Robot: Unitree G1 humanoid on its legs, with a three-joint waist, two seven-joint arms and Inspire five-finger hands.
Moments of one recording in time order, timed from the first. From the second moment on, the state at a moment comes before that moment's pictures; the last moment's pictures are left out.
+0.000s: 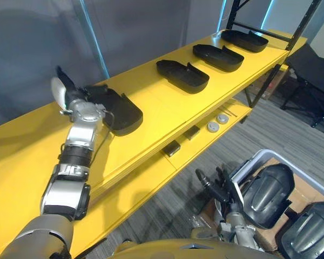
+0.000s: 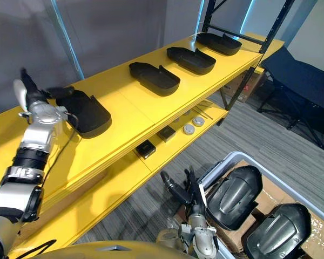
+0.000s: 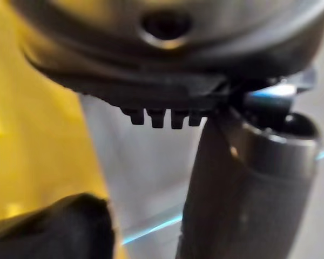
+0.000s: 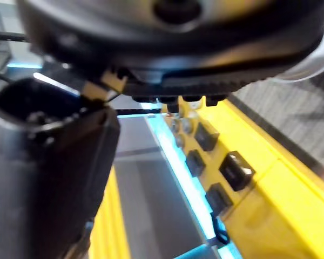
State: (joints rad) left arm -0.70 0.47 -0.02 0.42 -0.11 0.34 0.70; right arm 0.36 -0.15 0.21 0.35 0.28 -0.45 -0.14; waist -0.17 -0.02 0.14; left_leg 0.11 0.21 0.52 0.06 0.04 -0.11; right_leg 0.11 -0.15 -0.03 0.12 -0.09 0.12
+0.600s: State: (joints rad) left arm -0.24 0.40 0.09 -0.29 -0.19 -0.07 0.64; right arm 0.45 -0.15 0.11 -0.24 0.12 -0.47 -0.28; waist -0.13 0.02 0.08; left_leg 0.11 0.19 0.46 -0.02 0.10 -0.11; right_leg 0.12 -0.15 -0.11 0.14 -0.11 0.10
